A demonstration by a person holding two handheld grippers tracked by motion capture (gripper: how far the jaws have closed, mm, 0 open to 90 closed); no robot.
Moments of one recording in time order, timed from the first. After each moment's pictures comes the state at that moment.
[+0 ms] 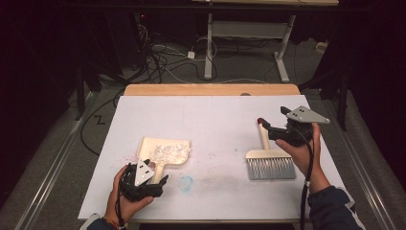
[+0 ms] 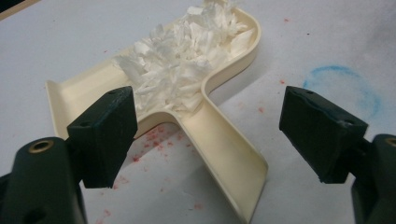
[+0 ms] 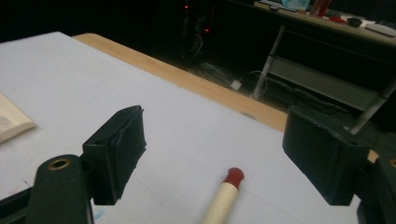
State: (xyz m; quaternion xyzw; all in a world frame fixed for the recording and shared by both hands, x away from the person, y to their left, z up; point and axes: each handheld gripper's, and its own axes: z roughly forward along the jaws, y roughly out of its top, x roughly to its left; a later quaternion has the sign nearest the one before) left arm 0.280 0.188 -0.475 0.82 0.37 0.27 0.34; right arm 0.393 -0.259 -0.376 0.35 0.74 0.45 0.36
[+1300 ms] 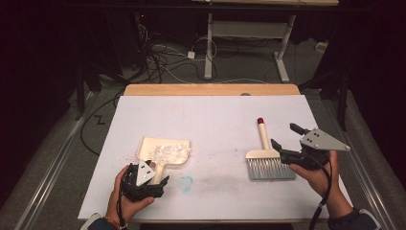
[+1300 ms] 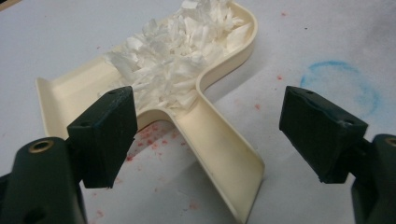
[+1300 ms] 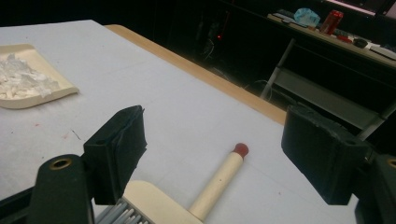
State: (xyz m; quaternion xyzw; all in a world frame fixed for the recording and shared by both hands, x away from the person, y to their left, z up) left arm 0.281 0.185 -0.478 0.82 0.37 0.26 0.34; right arm 0.330 -0.280 -0.379 0.30 0.75 0.46 0.36
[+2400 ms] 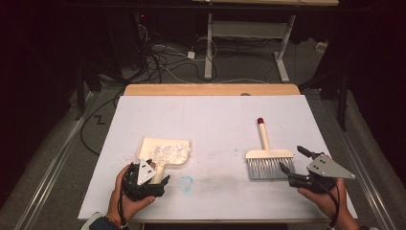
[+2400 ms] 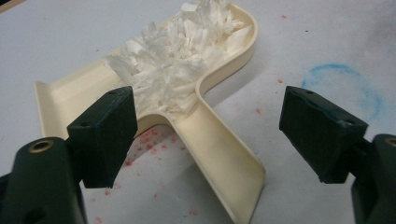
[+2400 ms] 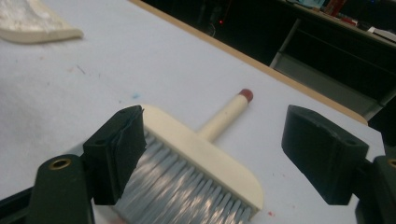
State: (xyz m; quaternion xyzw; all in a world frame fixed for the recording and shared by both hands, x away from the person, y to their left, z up) left arm 0.283 0.184 -0.478 0.82 0.37 0.26 0.34; right arm 0.296 -0.312 -0.437 0.30 0.77 0.43 0.37
